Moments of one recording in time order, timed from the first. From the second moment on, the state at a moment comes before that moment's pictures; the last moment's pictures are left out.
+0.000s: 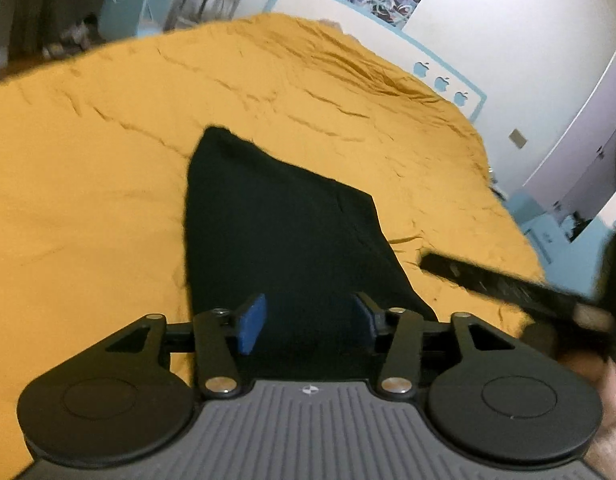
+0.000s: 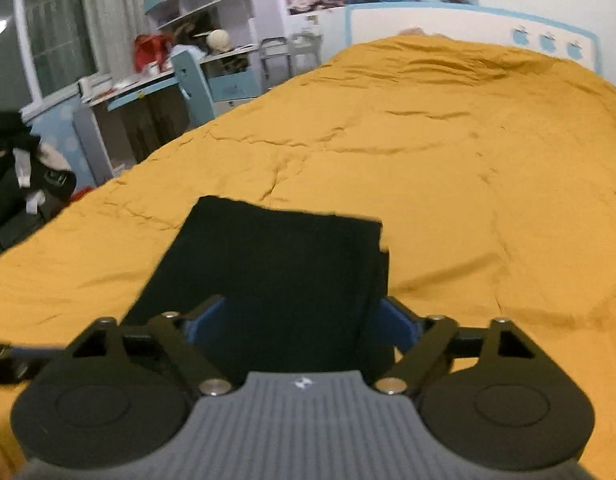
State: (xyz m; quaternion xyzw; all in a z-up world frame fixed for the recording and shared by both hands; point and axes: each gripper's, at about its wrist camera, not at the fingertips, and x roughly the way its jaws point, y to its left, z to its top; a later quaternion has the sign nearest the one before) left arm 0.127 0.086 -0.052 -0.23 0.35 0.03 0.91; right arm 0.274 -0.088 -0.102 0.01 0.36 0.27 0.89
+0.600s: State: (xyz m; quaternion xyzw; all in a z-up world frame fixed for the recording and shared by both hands) left arm 0.038 0.009 0.004 -0.14 0.36 0.12 0.92; right arm 0.081 -0.126 -0.024 -0.01 0.35 0.19 0.92
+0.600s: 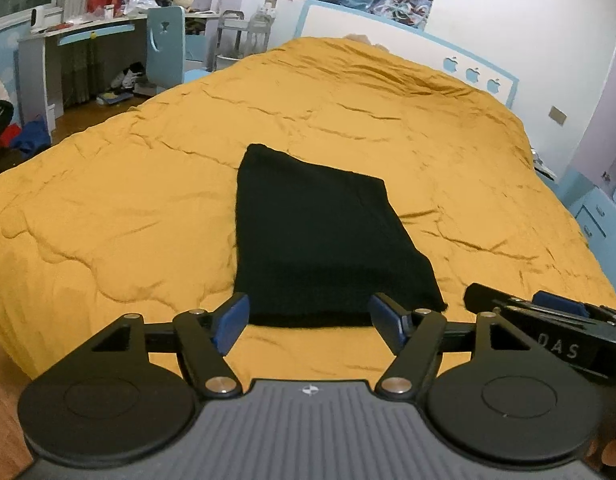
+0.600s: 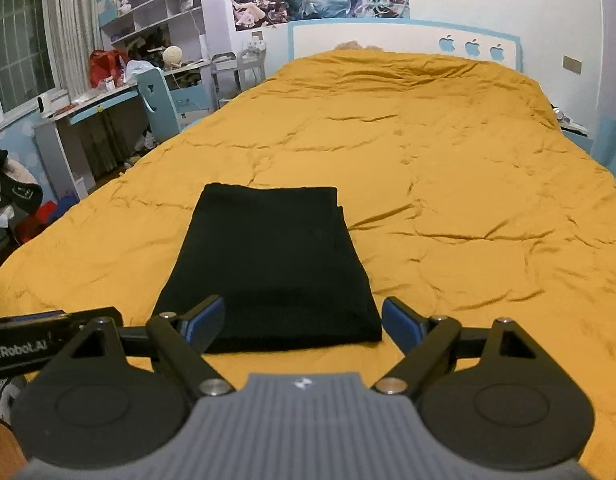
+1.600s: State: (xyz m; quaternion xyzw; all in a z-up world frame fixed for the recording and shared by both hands) left arm 0.031 0.001 -0.002 -0.14 0.37 0.11 0.91; right arm 0.064 -0.134 -0.024 -0.01 0.36 0.18 0.91
